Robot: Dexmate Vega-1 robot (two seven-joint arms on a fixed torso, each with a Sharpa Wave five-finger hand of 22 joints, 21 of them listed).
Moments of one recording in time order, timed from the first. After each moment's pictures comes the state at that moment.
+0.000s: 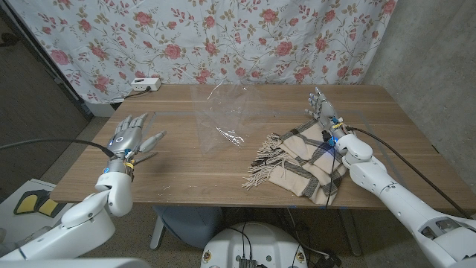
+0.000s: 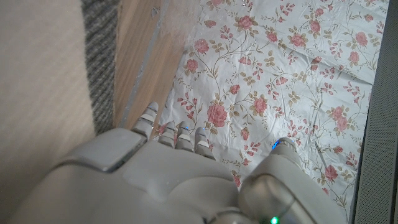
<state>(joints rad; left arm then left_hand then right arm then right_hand) 1.56 0.99 0.10 -2.15 0.40 0.65 0.57 0.26 0.03 0.48 -0.16 0.18 0.02 -0.08 0.19 0.18 0.10 -0.01 0.24 0.21 -0.08 0.01 0.19 0.17 -0.02 0.12 0.20 0.17 -0.81 -0.52 -0.38 -1.20 0.62 0.37 0.12 0.20 0.00 0.14 -0.14 0.19 -0.01 0.04 0.20 0.19 -0.03 0.11 0.20 0.19 -0.13 0.07 0.20 0.21 0.06 0.16 0.19 0.17</state>
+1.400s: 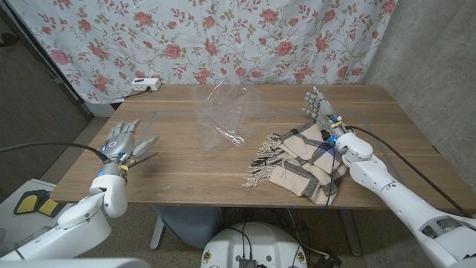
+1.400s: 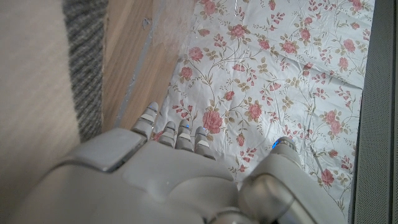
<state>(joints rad) 1.56 0.98 0.09 -2.09 0.39 0.66 0.56 0.27 0.02 0.48 -0.16 0.18 0.04 -0.06 0.19 0.18 0.11 -0.01 0.24 0.21 -0.09 0.00 0.19 0.17 -0.01 0.08 0.20 0.17 -0.80 -0.53 -0.38 -1.21 0.65 0.36 0.18 0.20 0.00 0.14 -0.14 0.19 0.00 0.03 0.20 0.19 0.01 0.10 0.21 0.19 -0.12 0.07 0.21 0.21 0.06 0.16 0.19 0.17</state>
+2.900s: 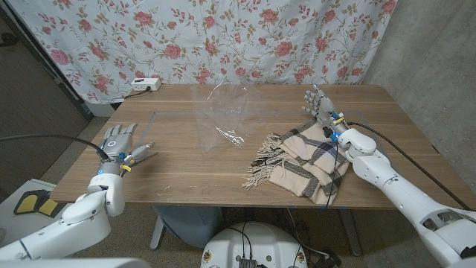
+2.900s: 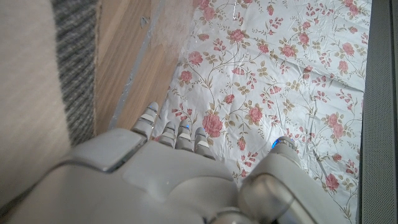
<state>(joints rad) 1.50 1.09 0.20 -2.08 0.43 0.81 0.54 0.41 -0.02 0.50 -0.18 0.18 0.08 -0.07 0.21 0.18 0.28 -0.04 0.30 0.24 0.00 0.00 0.20 0.17 0.03 0.08 0.19 0.17 -0.76 -0.54 -0.39 -1.18 0.66 0.34 0.24 0.21 0.00 0.14 -0.14 0.19 -0.01 0.03 0.20 0.19 0.01 0.10 0.21 0.19 -0.11 0.06 0.21 0.20 0.06 0.16 0.19 0.17</state>
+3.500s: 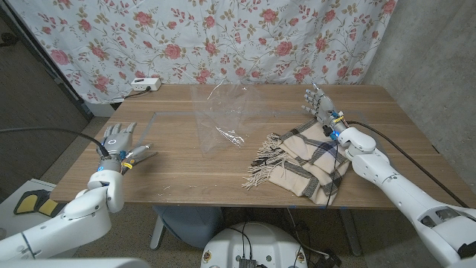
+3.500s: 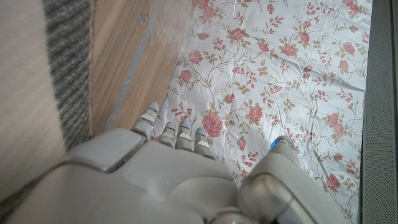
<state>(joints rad) 1.45 1.14 0.25 -2.09 0.42 0.87 0.50 0.44 -0.03 0.50 -0.18 0.18 0.03 -0.08 0.20 0.18 0.32 -0.05 0.31 0.24 0.00 0.01 0.19 0.17 0.02 0.08 0.19 0.17 -0.74 -0.53 -0.39 -1.16 0.66 0.34 0.25 0.21 0.01 0.14 -0.14 0.19 -0.01 0.03 0.20 0.19 0.01 0.10 0.21 0.19 -0.11 0.06 0.21 0.20 0.06 0.16 0.19 0.17</state>
